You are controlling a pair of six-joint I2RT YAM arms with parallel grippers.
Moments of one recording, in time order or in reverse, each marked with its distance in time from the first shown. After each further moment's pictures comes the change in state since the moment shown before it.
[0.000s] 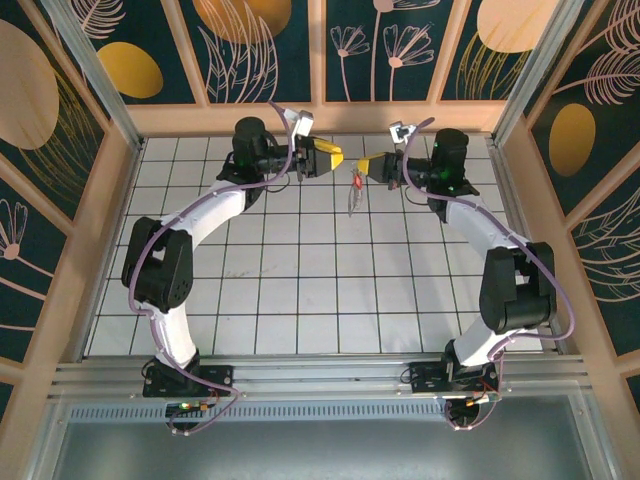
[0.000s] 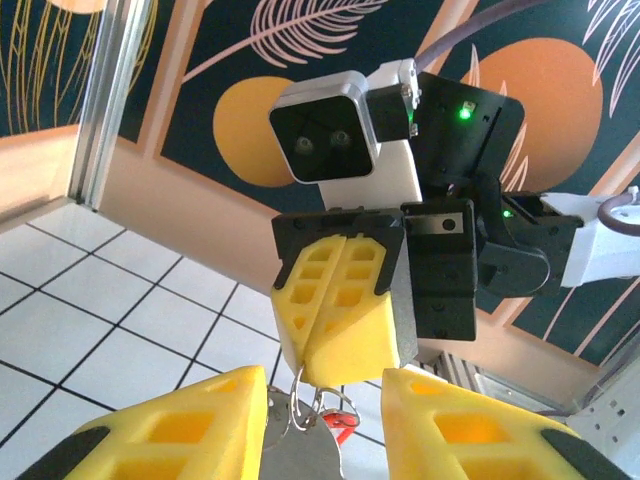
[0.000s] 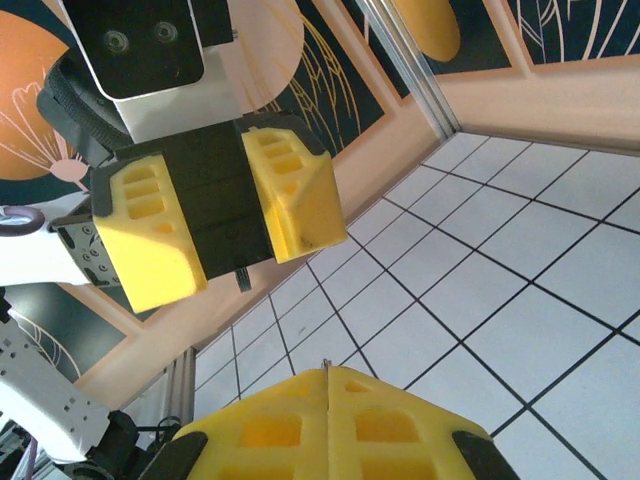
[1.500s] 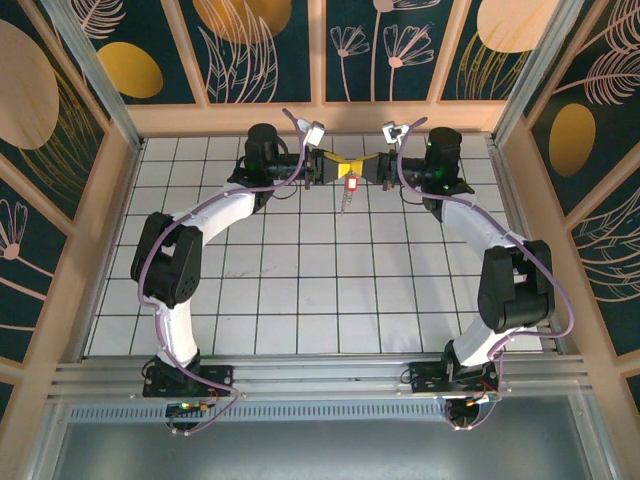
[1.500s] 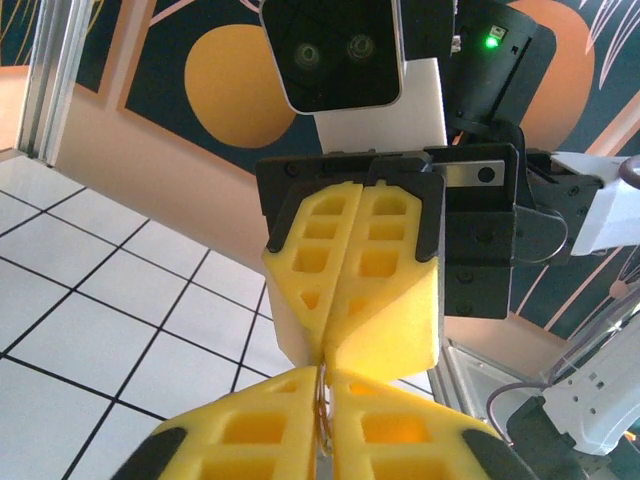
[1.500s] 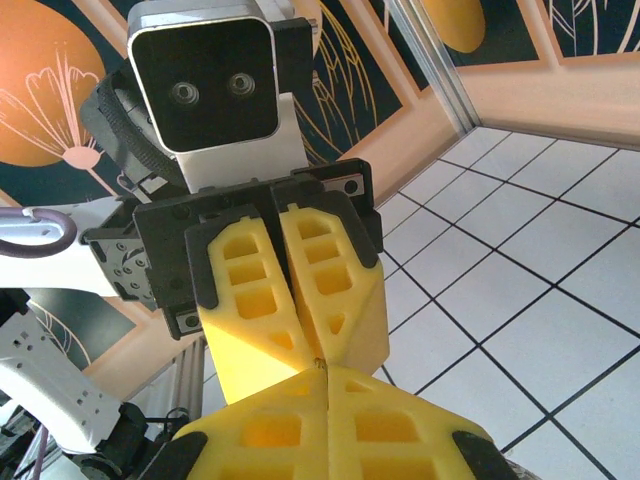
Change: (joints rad) left arm -0.038 0.050 0.000 0.011 0.032 -0.016; right arm 0.034 0.010 0.021 -0.010 -0.002 -0.011
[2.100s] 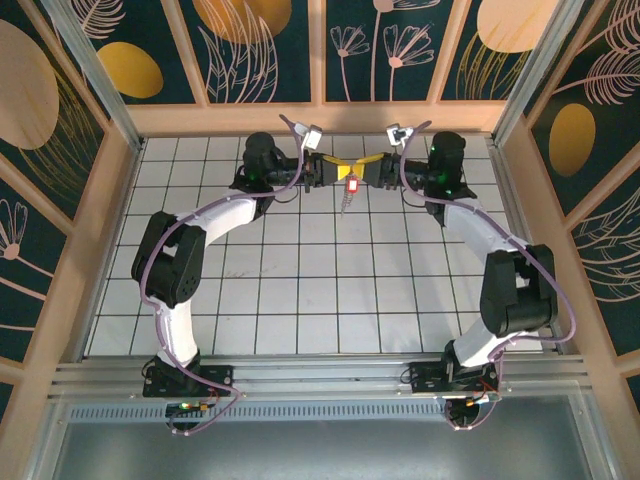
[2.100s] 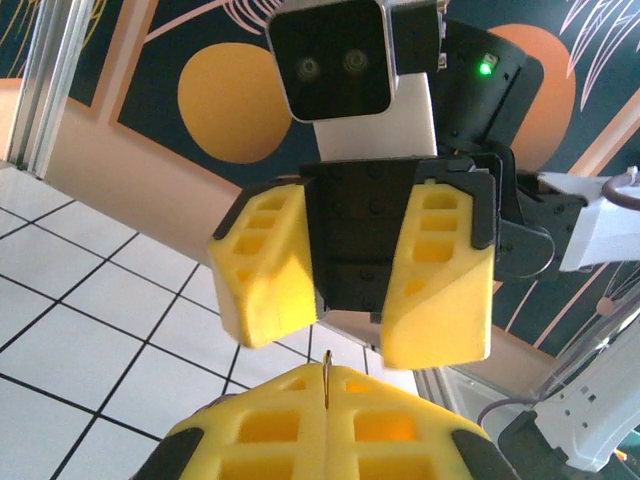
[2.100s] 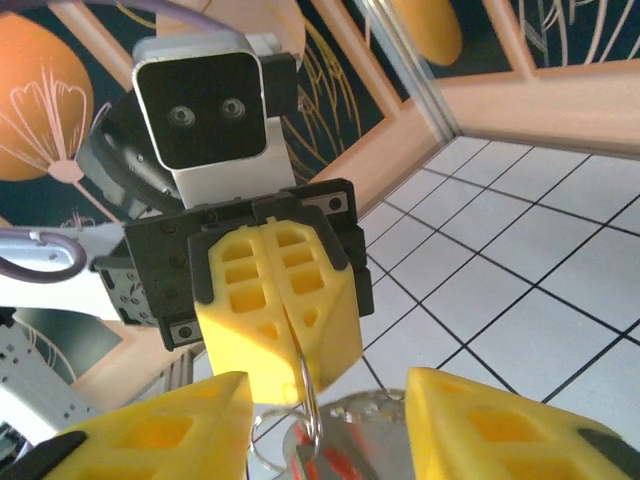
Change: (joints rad) left arm -0.002 0.003 -0.088 0.216 -0.021 -0.132; right arm -0.024 -0.052 -0.071 0.055 0.038 0.033
